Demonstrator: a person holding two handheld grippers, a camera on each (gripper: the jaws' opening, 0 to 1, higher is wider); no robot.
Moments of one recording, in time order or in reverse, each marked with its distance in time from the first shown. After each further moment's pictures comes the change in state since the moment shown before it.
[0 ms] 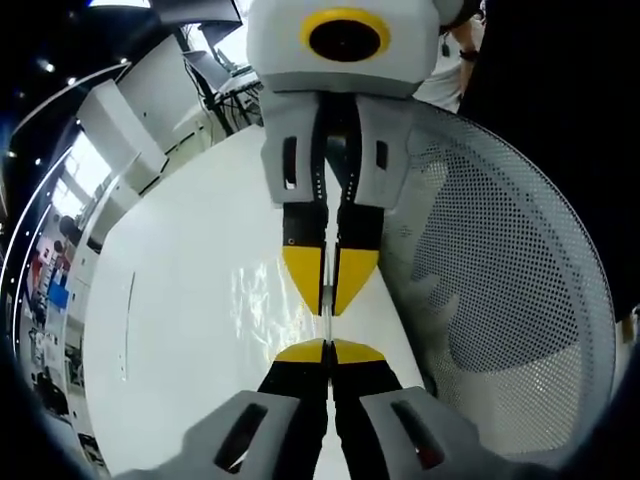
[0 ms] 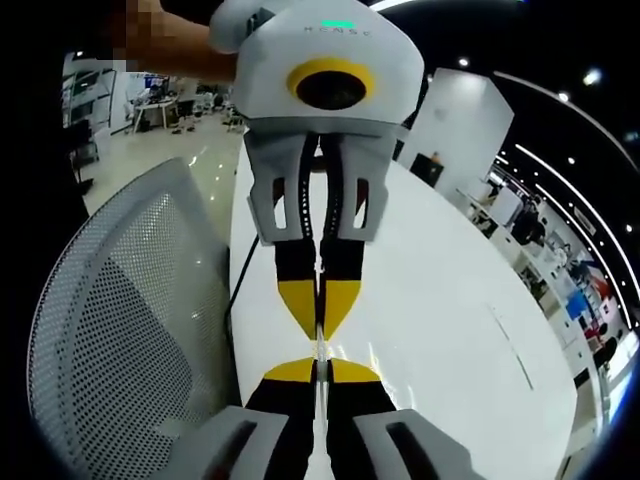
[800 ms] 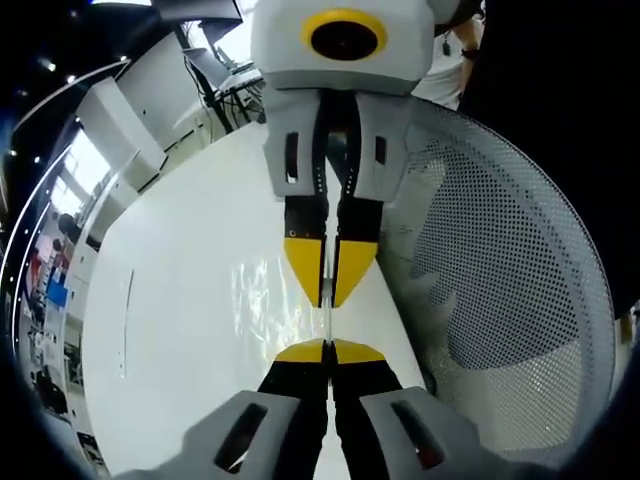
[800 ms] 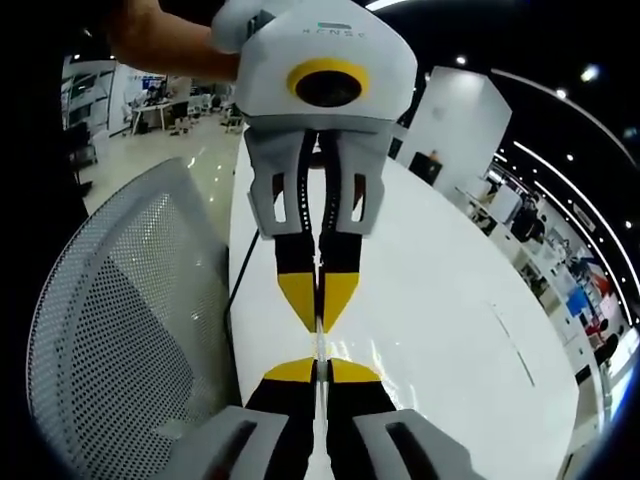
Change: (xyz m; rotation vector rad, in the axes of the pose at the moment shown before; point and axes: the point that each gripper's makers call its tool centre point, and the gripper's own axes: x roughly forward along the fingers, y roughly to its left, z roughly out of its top) left arm -0.001 0.000 -0.004 -0.004 0.009 -0.005; right arm 0.000 0.000 -0.003 0.012 0.000 -0.001
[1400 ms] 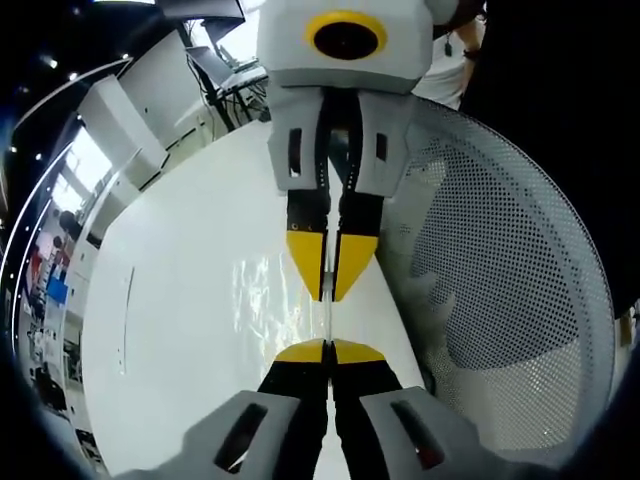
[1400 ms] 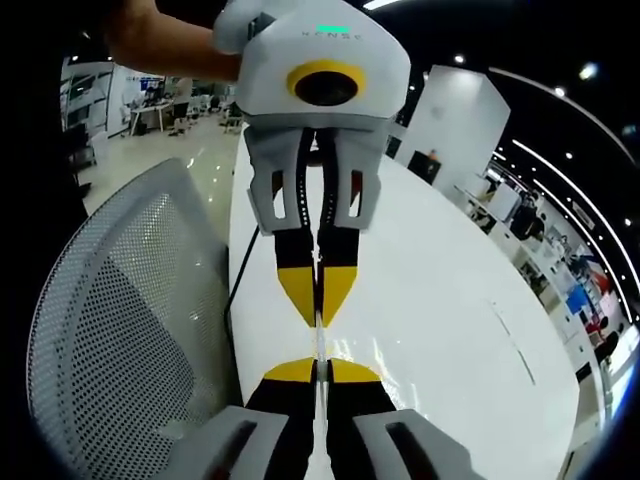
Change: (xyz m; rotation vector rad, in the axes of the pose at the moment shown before) left arm -0.001 0.000 -0.005 -0.010 0.001 0.004; right arm -0.001 0.001 -0.001 0.008 0.002 -0.003
